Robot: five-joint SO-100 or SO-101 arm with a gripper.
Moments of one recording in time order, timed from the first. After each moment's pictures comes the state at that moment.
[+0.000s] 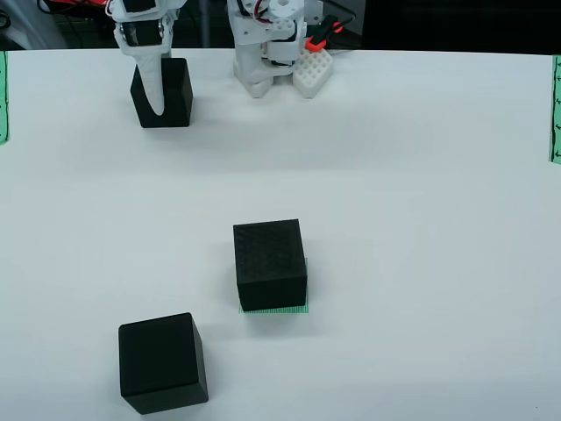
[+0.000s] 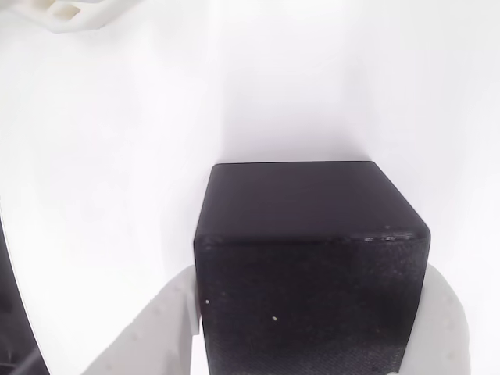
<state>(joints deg) 71.3 118.9 135.4 79.6 -76.8</state>
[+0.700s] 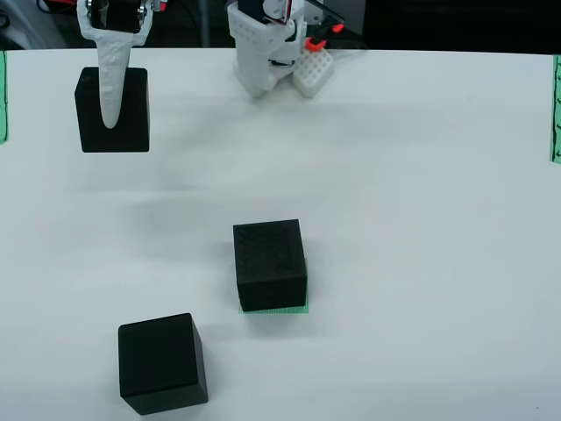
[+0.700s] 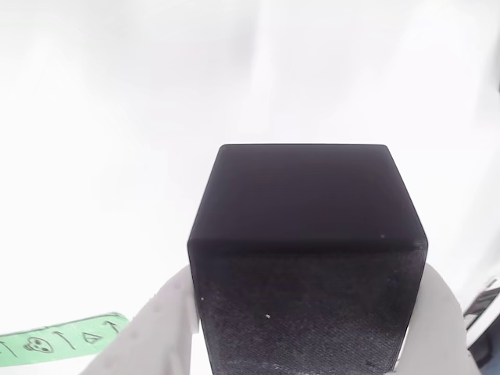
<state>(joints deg) 38.3 121.4 108.5 86.2 -52.1</state>
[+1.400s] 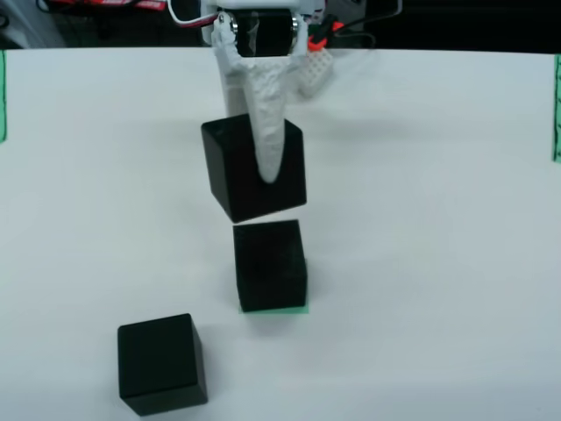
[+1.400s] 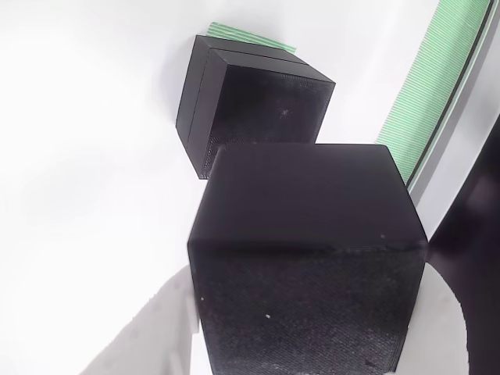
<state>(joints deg) 2.3 109.7 92.2 89.2 -27.6</state>
